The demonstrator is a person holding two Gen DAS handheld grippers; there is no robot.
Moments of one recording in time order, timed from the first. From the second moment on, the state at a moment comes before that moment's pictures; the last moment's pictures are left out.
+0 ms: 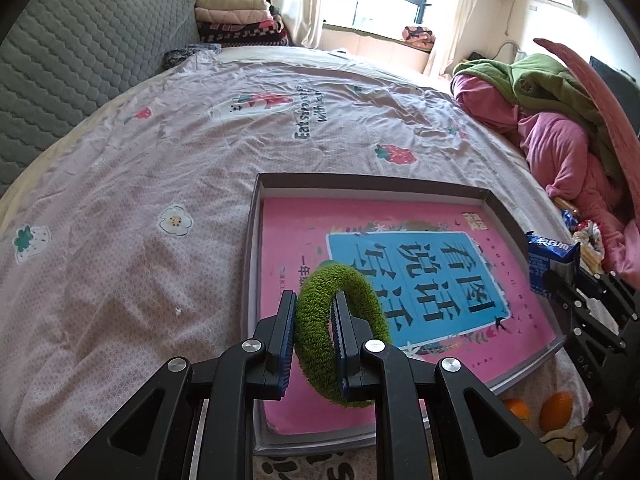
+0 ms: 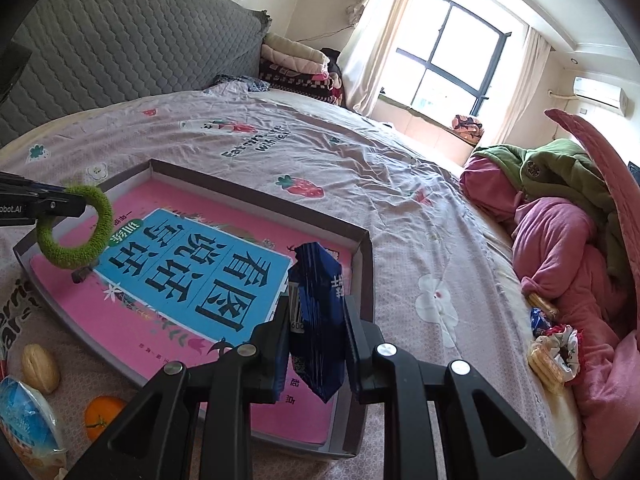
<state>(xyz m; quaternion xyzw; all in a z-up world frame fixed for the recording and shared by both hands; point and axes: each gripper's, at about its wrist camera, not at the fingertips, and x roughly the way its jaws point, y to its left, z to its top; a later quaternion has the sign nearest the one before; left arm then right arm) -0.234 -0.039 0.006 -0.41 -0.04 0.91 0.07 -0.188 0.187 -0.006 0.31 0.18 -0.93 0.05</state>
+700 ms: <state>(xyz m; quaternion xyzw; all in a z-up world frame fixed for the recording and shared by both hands) -0.246 -0.048 -0.017 -0.46 -0.06 0.88 0.06 -0.190 0.185 -0.014 0.33 0.15 -0.93 0.09</state>
